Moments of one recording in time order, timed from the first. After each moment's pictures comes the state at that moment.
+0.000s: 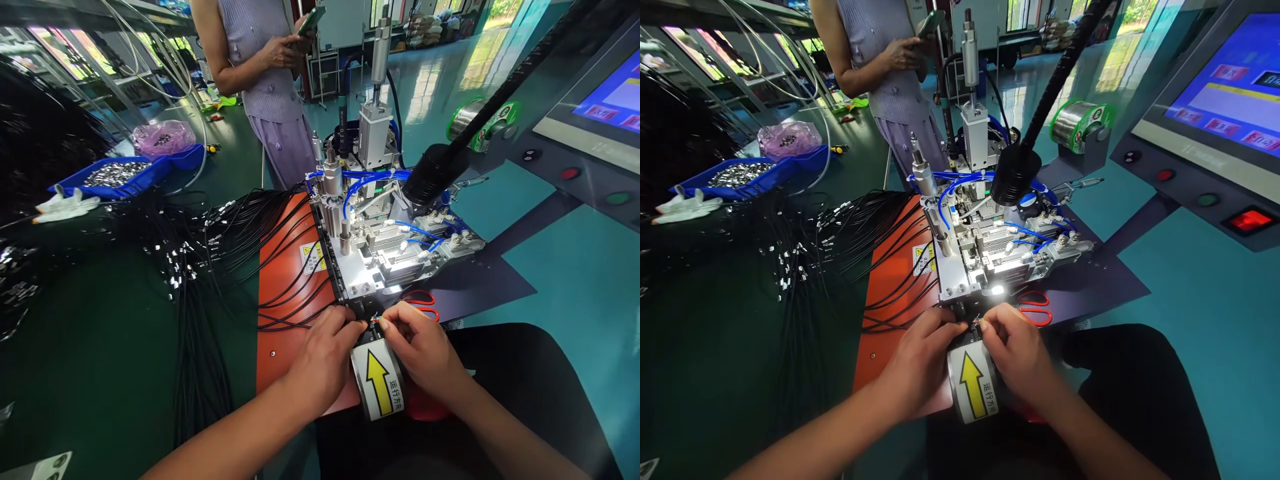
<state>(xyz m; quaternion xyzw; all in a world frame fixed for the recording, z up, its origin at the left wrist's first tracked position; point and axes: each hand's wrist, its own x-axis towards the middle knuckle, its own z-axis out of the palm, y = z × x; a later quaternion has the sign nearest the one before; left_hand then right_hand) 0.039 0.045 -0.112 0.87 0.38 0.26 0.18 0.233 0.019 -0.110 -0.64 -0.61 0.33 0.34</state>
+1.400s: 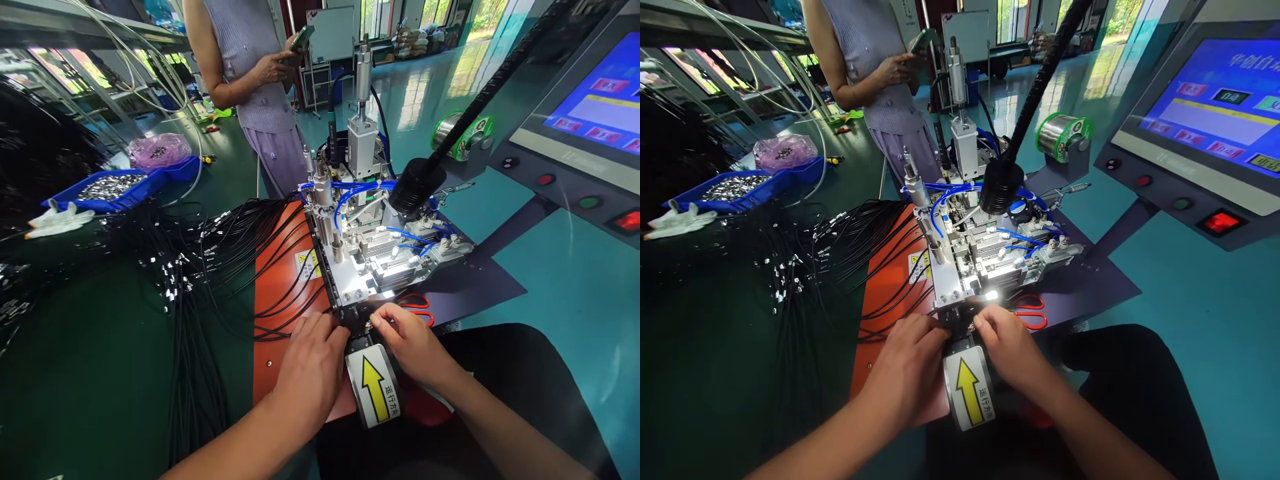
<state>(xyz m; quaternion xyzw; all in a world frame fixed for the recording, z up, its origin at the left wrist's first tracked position) 0.039 0.044 -0.079 0.89 0.44 0.13 0.09 0.235 0.035 -0.113 -0.64 -0.61 0.36 0.30</state>
